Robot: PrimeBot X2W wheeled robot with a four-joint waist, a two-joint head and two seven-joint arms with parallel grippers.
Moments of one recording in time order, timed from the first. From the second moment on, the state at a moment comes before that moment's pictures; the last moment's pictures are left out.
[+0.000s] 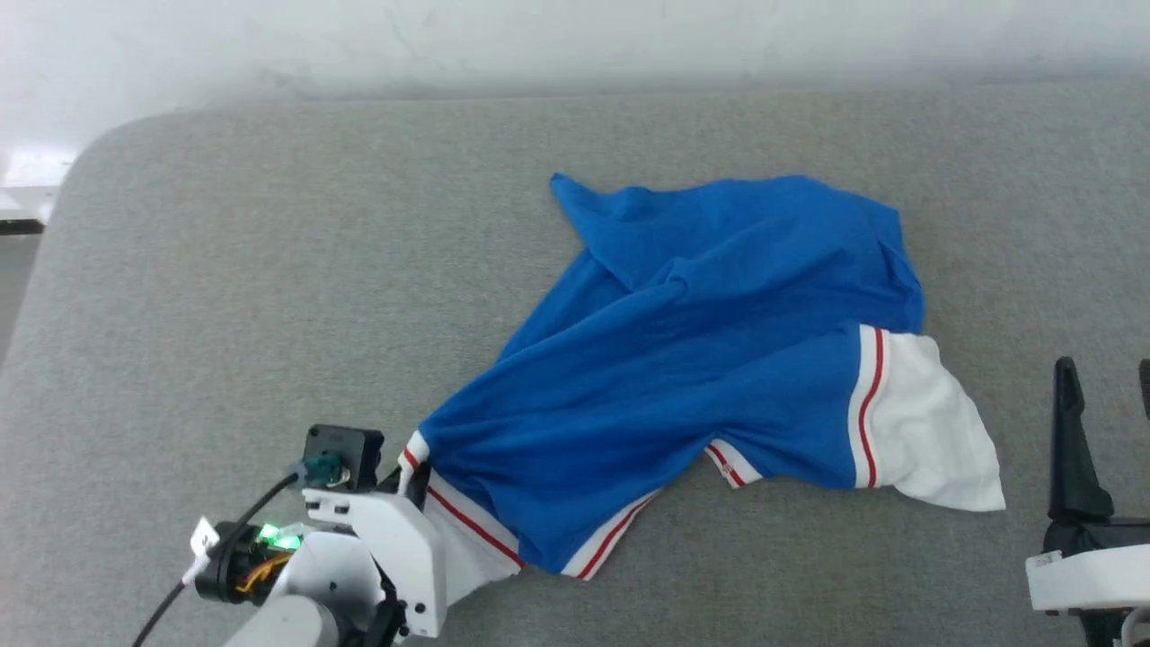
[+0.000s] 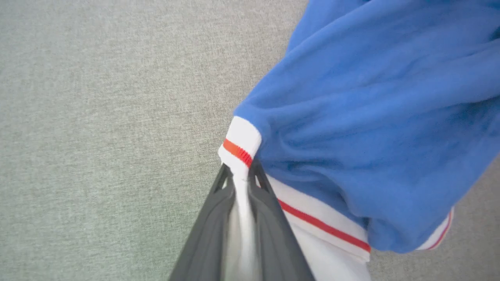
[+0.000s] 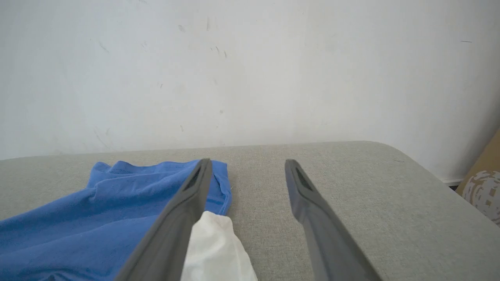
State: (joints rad) left arm -0.18 0.49 -0.58 -0.04 -0.57 0.36 0.37; right arm 0.11 -0.05 -0.24 -0.26 0.16 0.13 -0.08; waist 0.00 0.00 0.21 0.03
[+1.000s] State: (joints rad) left arm -0.78 0.26 -0.70 0.40 -0.45 0.15 0.32; right arm 0.06 -0.05 -0.22 -0.30 0.15 0.13 -0.07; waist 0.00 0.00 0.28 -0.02
